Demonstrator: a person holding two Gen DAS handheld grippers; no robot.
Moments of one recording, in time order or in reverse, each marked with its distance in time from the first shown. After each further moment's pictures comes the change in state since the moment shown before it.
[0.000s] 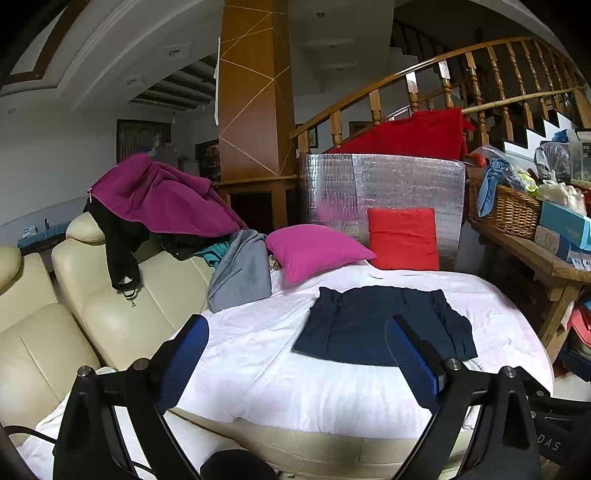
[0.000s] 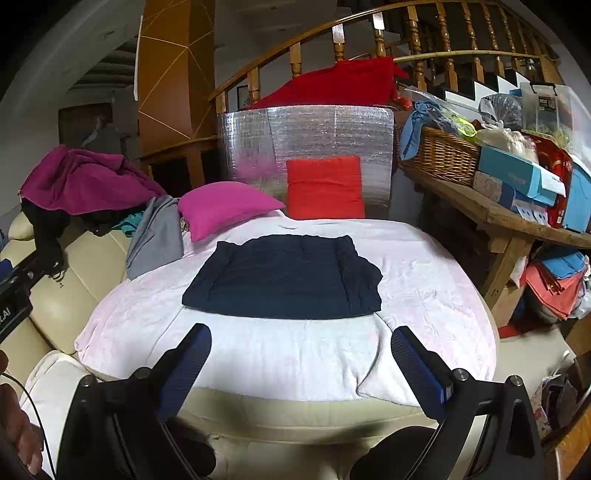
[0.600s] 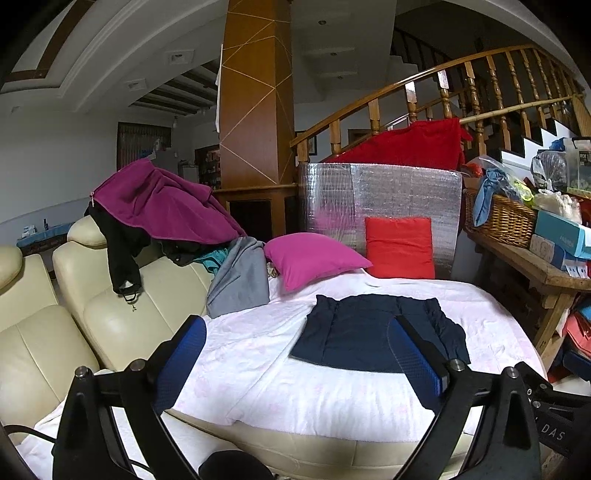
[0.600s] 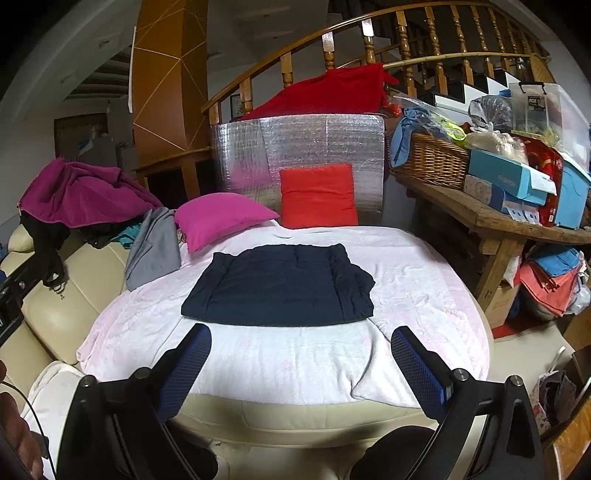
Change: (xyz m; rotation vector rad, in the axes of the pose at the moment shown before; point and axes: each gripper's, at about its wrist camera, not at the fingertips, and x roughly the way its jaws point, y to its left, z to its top) left arm -0.014 0.001 0.004 -0.013 -0.025 -0.008; right arm -0.017 -0.012 0.006 0.030 -0.029 -0.008
